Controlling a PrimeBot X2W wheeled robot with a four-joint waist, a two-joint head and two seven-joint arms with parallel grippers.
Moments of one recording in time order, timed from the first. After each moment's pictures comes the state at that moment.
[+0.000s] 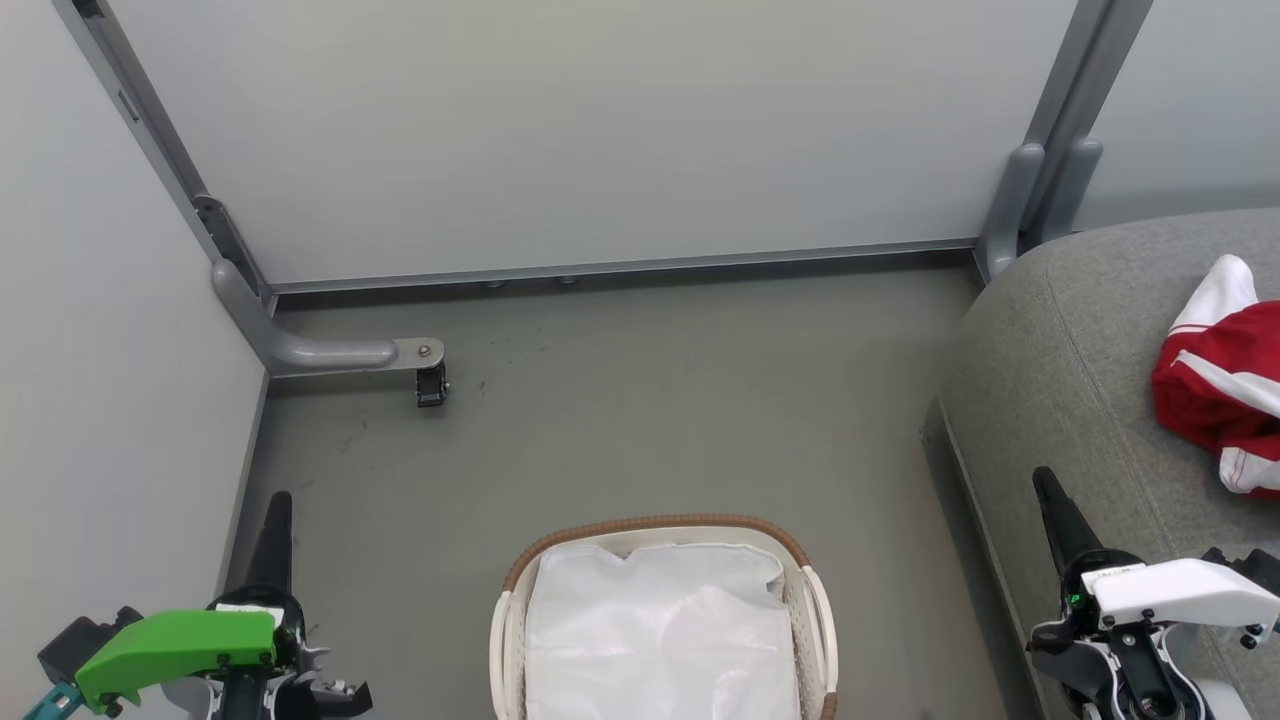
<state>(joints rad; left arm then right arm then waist) -0.08 0.05 0.08 0.27 -1.44 -0.13 0.05 -0.09 -0.05 -0.09 0.27 1.41 0.13 0.06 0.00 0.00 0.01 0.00</state>
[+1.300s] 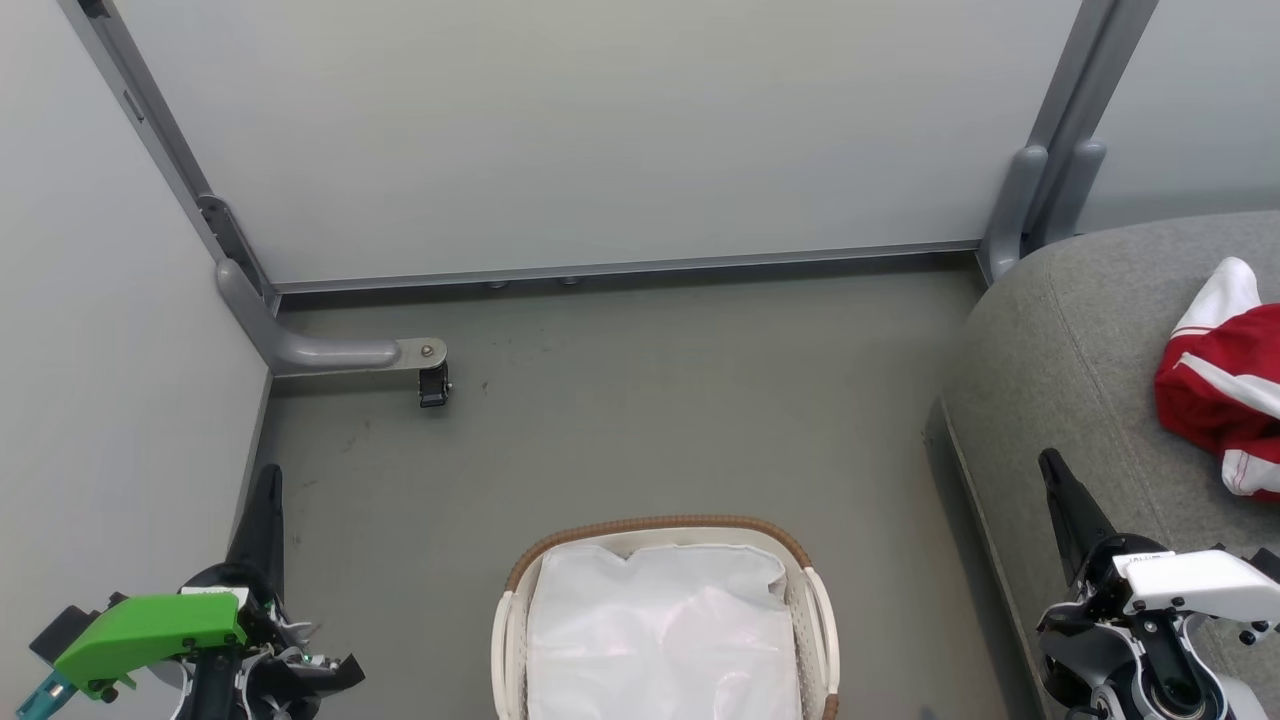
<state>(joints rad) -0.10 0.05 0.11 0.24 -1.62 -0.13 0.11 -0.10 -0.05 -0.11 0.25 1.61 0.13 0.11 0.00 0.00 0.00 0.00</state>
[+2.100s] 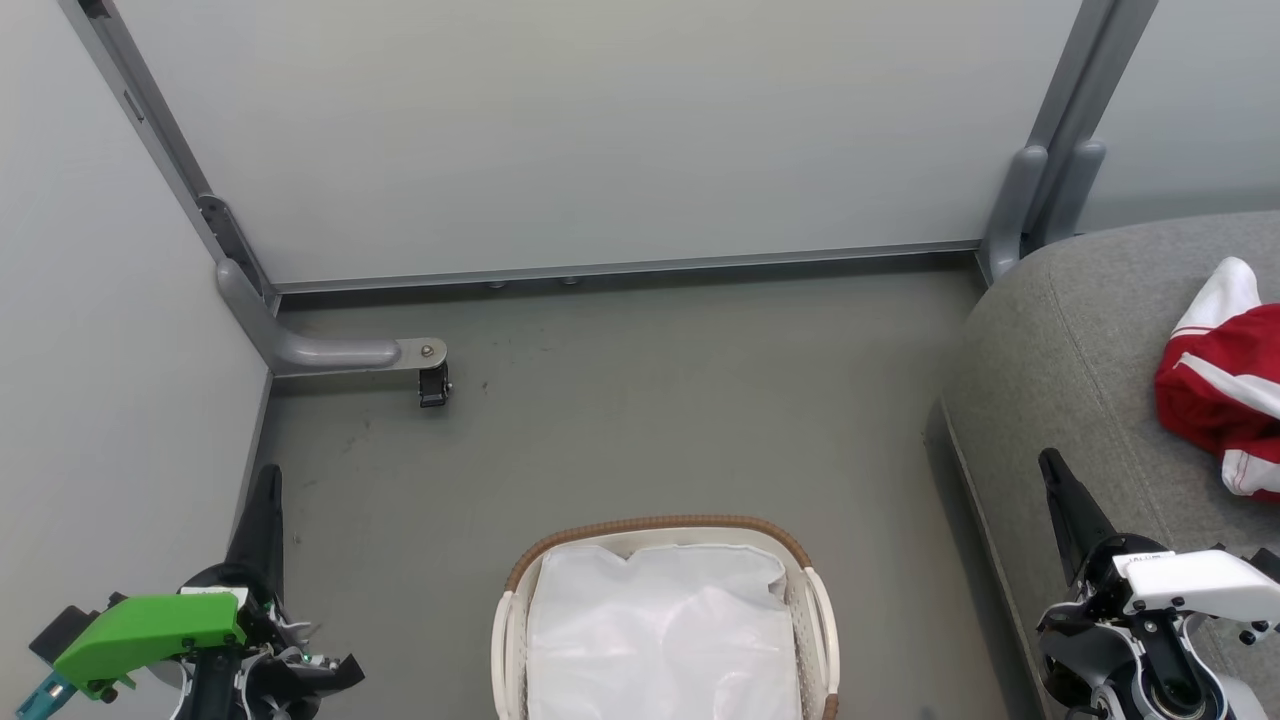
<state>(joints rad) -0.10 0.05 0.11 0.24 -1.62 -0.13 0.11 -0.10 -0.05 -0.11 0.25 1.61 0.13 0.11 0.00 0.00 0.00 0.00</state>
